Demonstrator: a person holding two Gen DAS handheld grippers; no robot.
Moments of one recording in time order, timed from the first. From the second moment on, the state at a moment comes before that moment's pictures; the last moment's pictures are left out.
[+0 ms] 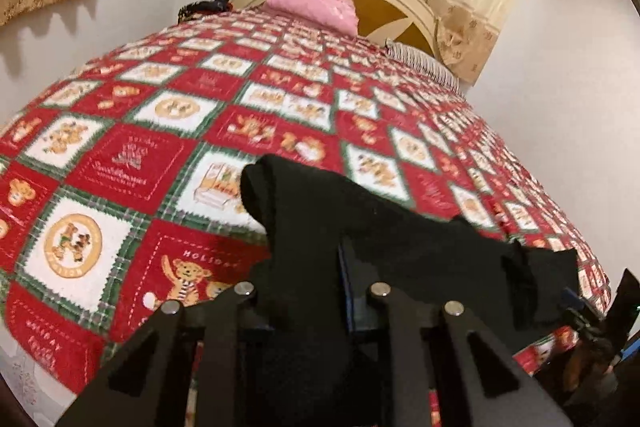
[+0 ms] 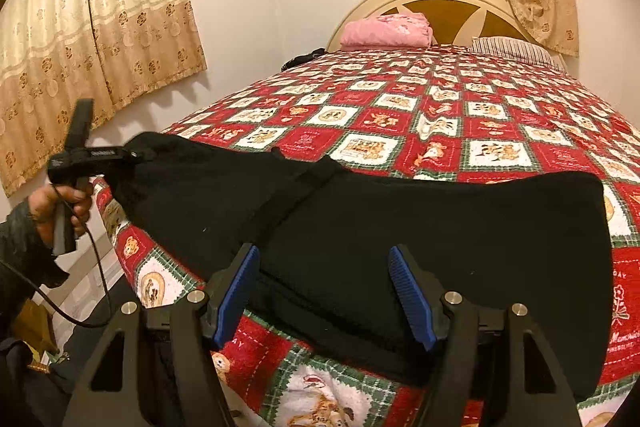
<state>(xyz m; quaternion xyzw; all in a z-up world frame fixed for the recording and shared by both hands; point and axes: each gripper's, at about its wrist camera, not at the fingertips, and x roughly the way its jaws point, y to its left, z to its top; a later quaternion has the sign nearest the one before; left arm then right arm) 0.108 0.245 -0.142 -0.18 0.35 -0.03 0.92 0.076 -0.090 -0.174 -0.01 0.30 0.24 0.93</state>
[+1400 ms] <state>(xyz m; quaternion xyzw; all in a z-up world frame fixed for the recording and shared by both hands) 0.142 -0.134 -0.095 0.00 0.35 -0.32 0.88 0.076 -0.287 -0.160 0.15 0.28 -0.01 0.95</state>
